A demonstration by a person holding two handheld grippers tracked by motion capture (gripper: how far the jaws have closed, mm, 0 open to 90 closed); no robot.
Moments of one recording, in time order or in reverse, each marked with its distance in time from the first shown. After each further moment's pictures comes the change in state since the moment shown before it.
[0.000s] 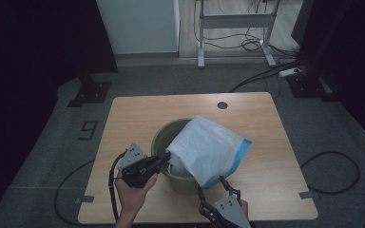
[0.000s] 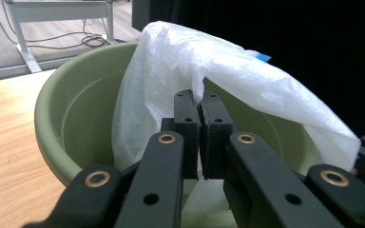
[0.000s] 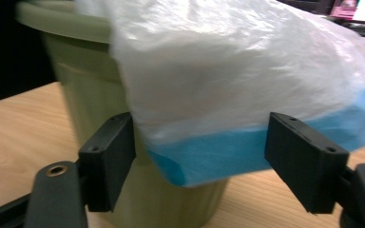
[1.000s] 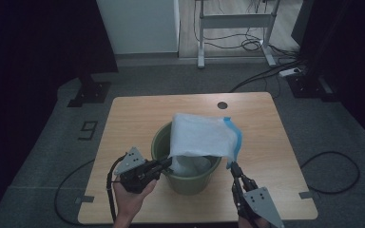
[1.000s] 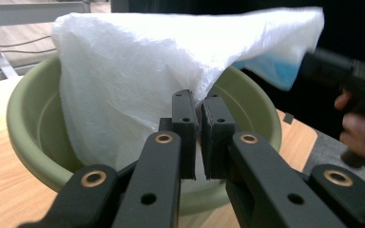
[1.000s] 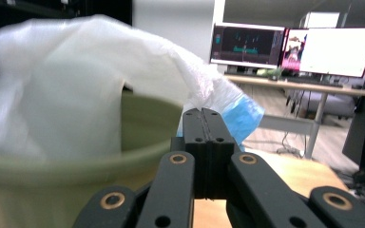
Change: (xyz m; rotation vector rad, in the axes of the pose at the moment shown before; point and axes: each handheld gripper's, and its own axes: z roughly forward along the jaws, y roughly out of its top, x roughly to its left) left arm -0.005 -0.004 -0.009 0.011 -0.079 0.041; right arm -0.054 0.046 -0.017 -0.214 -0.097 0.024
